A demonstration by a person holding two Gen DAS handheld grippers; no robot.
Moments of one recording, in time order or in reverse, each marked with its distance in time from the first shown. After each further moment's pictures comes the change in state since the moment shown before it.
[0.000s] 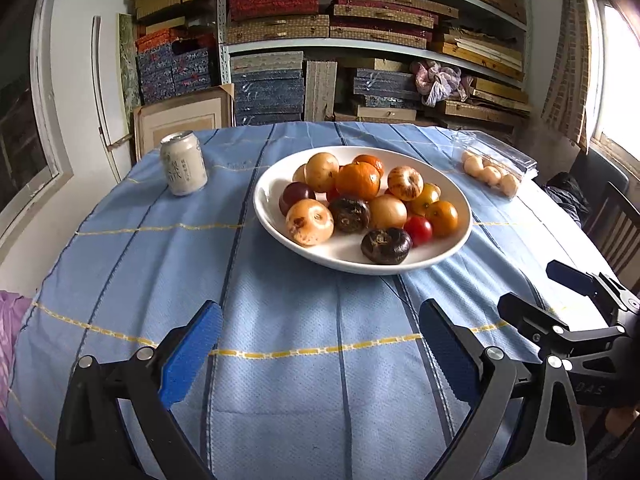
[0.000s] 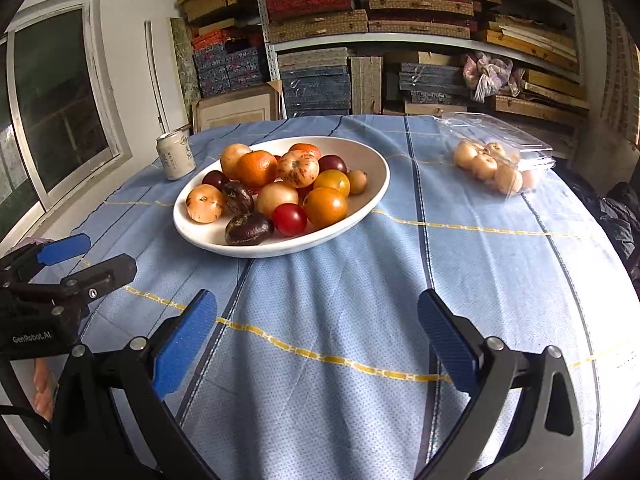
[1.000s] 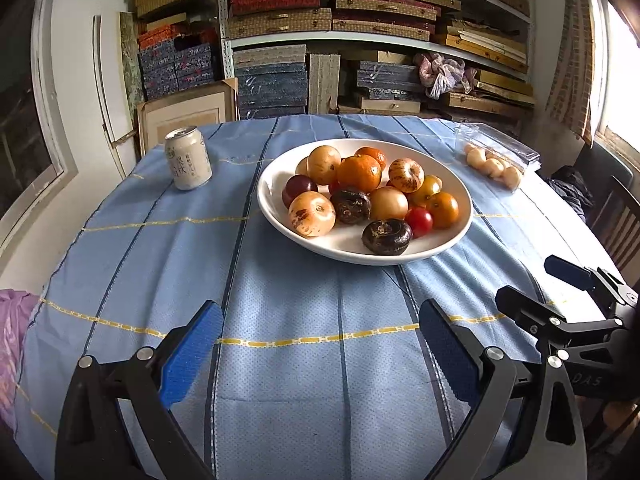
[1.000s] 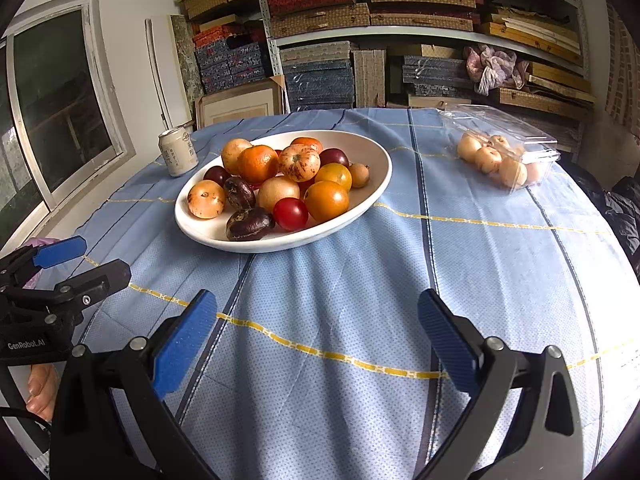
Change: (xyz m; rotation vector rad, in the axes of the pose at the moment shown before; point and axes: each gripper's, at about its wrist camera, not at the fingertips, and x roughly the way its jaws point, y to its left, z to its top) left arm -0.005 -0.004 0.000 -0.002 0.029 0.027; right arm 0.004 -0.004 0.001 0.010 0.022 0.021
